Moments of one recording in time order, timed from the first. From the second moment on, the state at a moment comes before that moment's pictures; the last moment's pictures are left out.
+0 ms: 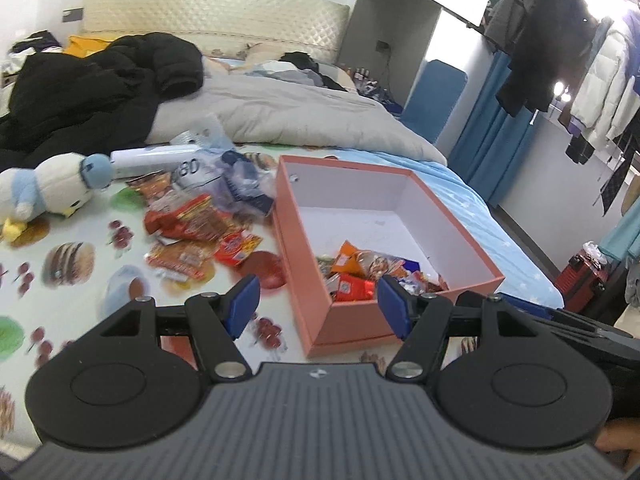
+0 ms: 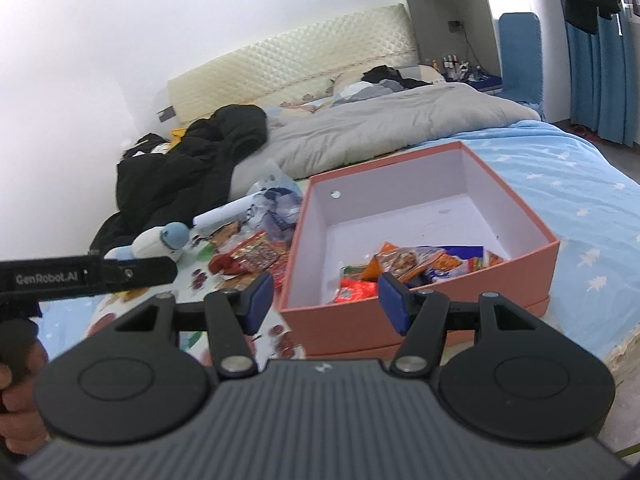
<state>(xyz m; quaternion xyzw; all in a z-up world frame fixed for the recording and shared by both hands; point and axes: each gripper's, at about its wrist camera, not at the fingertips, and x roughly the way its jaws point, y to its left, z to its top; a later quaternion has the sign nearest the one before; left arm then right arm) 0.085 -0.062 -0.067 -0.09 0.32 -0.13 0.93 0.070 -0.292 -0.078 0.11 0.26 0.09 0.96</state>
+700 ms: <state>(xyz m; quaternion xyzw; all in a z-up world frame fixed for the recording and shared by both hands) 0.033 0.001 -0.082 -0.11 0.34 -0.07 0.93 0.030 -0.233 -0.088 0.07 0.28 0.17 0.94</state>
